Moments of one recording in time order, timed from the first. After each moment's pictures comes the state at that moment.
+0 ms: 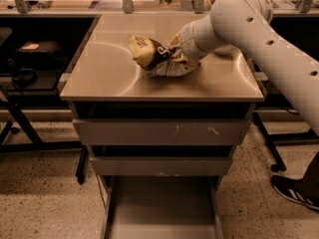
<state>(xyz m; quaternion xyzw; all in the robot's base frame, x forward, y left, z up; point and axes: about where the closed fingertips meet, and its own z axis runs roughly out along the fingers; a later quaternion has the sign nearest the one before) 0.727 -0.063 0.876 -0.77 0.48 -0.14 0.40</state>
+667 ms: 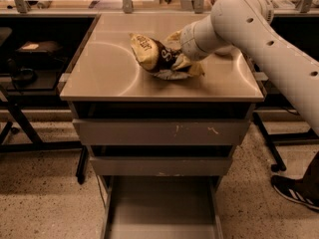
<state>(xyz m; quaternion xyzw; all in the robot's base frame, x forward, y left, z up) 0.727 -0.063 0.876 -0.77 0.48 -0.14 0.40</state>
